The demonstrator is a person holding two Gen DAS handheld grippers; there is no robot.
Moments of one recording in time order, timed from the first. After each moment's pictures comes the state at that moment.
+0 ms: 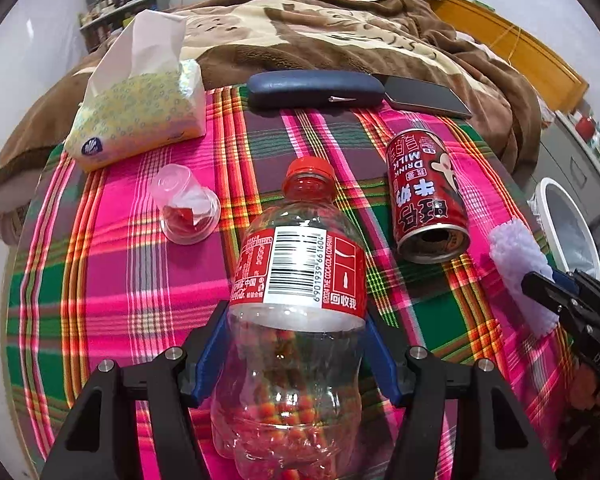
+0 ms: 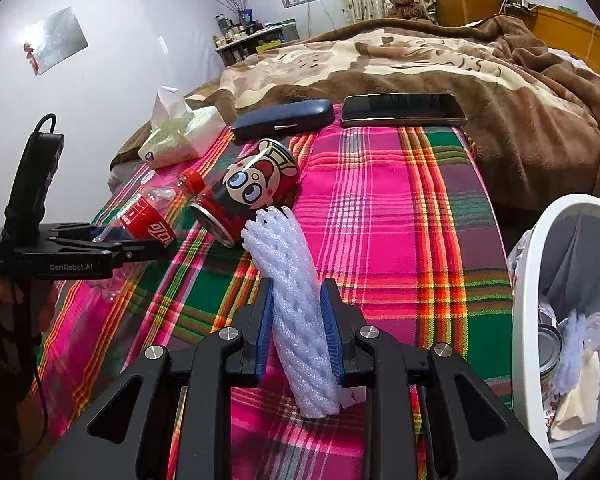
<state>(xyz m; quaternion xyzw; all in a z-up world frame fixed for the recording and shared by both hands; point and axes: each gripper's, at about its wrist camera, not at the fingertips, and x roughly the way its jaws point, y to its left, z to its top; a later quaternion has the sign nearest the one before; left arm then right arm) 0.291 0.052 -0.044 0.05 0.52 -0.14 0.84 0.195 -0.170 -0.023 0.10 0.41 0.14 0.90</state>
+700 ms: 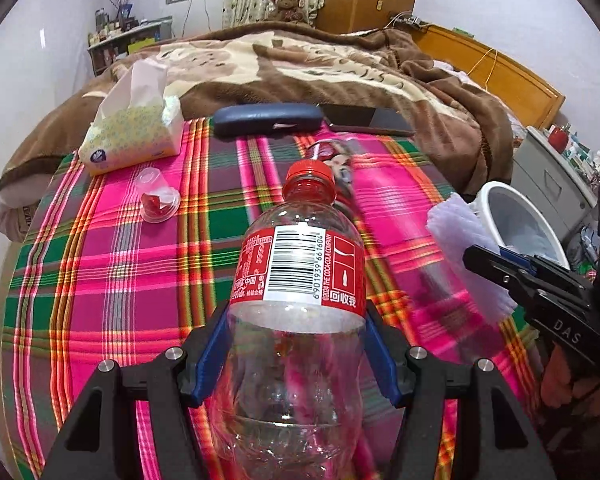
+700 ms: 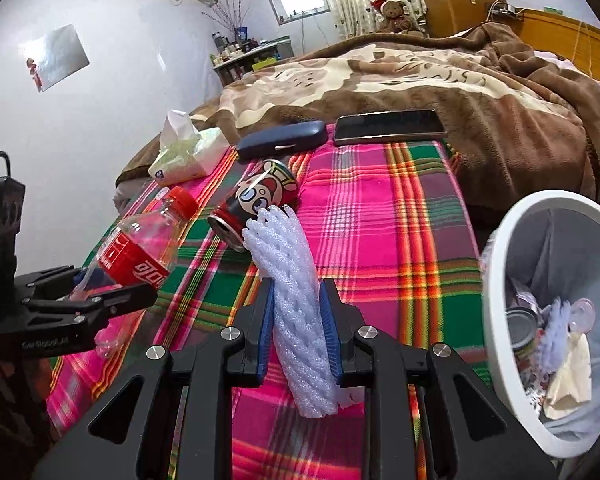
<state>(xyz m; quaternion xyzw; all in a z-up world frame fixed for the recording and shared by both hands) 0.206 0.016 -0.008 0.03 0.46 -0.16 0.87 0.166 -0.184 -0.004 0.12 0.38 0.13 0.91</state>
